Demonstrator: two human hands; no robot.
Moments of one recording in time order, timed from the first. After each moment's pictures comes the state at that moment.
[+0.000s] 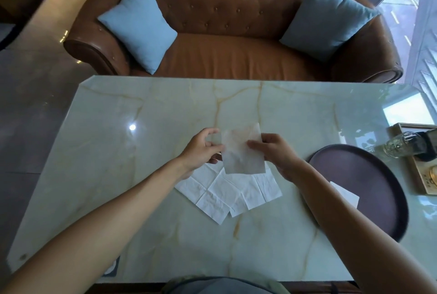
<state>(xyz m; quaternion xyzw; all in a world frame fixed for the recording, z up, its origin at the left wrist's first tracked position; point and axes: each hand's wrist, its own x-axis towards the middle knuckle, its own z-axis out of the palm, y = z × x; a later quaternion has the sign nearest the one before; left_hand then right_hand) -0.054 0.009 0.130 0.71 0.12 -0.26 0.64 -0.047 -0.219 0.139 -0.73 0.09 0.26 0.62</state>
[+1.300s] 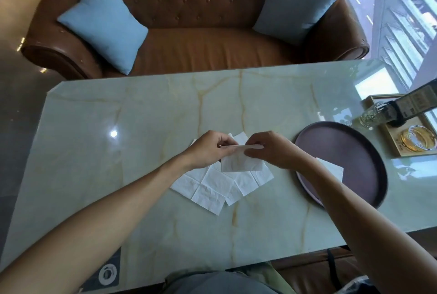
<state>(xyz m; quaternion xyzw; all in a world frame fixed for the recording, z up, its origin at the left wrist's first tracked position) -0.053 -0.019 0.127 0.78 -0.11 -0.33 0.53 -0.077 -0.241 0.151 -0.91 -0.05 0.23 0.34</state>
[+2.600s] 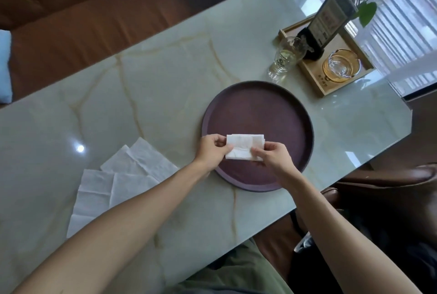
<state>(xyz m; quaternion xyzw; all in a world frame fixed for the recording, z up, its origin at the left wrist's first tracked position) -0.076 -0.359 -0.005 0.79 0.02 -0.37 0.49 -0.178 -0.517 0.019 -0.64 0.45 0.12 0.61</state>
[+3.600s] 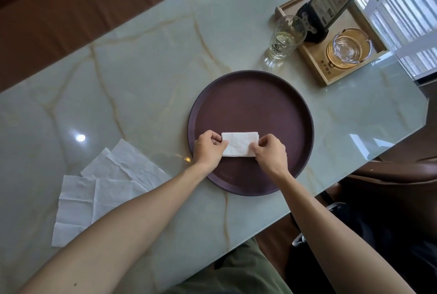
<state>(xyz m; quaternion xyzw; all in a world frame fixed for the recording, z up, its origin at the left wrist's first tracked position) -0.075 -0.395 -0.064 0.88 0.04 -0.31 0.35 -0.170 -0.540 -0.040 -0.74 0.51 0.14 0.41</state>
